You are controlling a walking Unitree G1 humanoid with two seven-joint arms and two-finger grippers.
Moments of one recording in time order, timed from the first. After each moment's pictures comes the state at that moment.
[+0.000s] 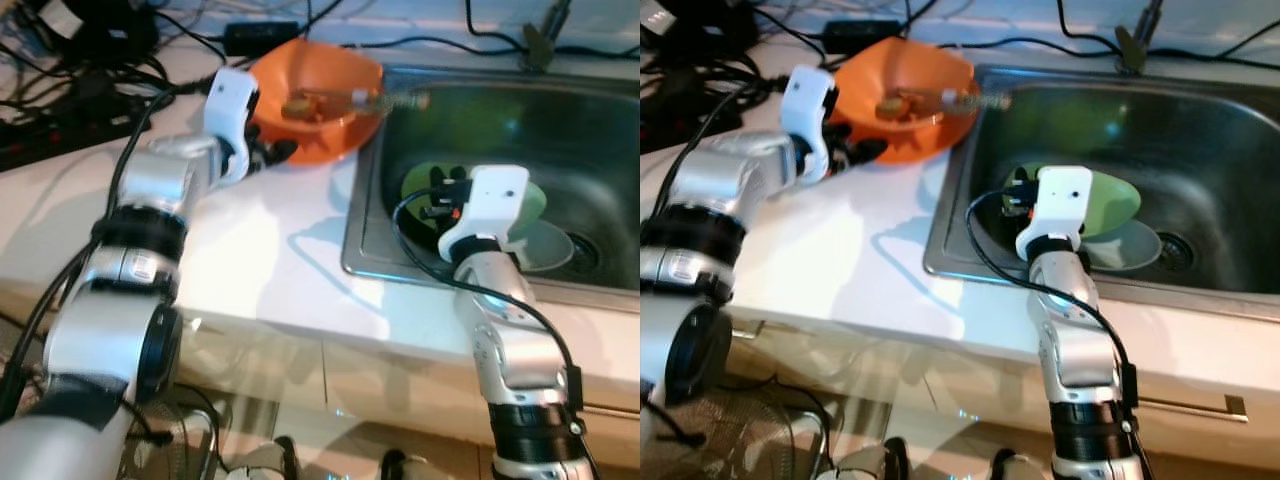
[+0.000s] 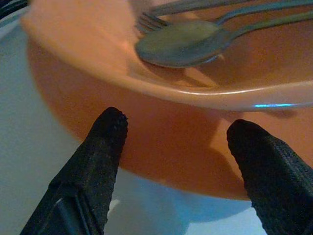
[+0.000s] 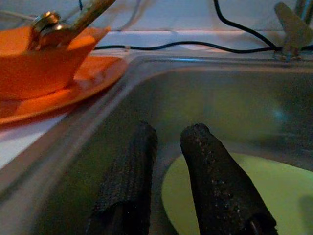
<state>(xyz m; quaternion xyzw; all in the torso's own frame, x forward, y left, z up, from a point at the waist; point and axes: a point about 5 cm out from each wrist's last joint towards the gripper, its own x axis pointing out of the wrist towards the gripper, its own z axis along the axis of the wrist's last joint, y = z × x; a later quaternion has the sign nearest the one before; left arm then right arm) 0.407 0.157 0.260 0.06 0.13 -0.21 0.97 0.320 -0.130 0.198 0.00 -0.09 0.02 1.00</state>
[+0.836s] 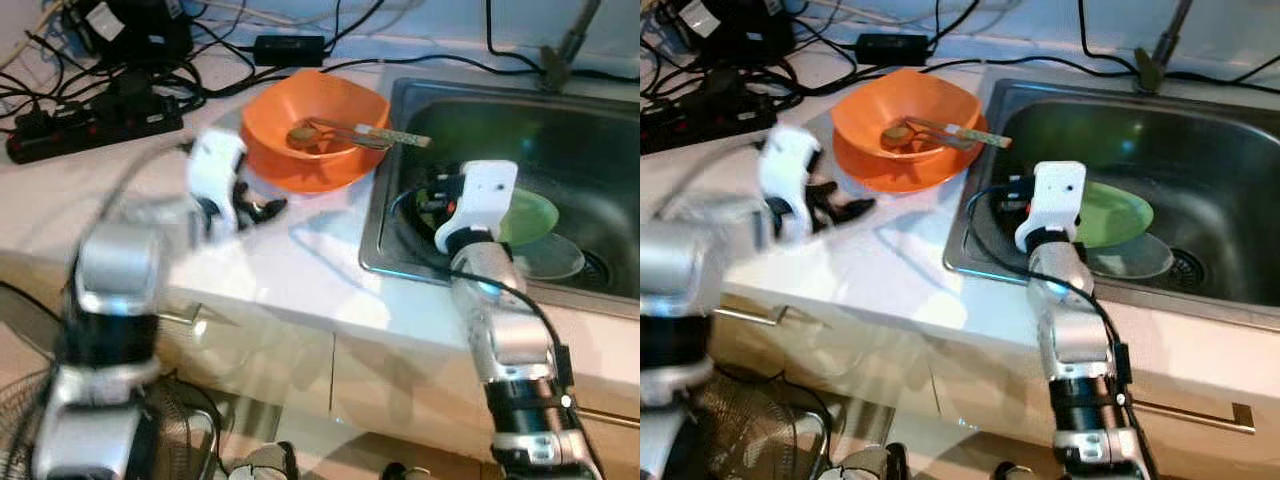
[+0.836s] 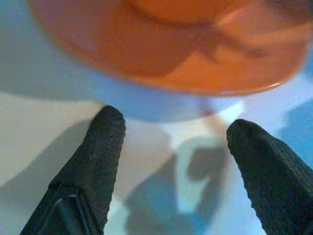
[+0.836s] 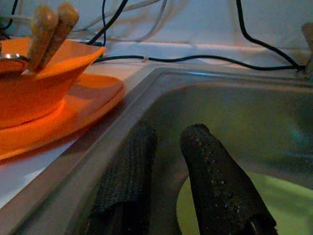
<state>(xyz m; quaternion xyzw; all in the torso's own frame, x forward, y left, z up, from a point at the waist) 0.335 0.149 0.232 0.03 0.18 -0.22 0.96 0.340 -0.138 0.192 -0.01 -0.09 0.02 1.00</state>
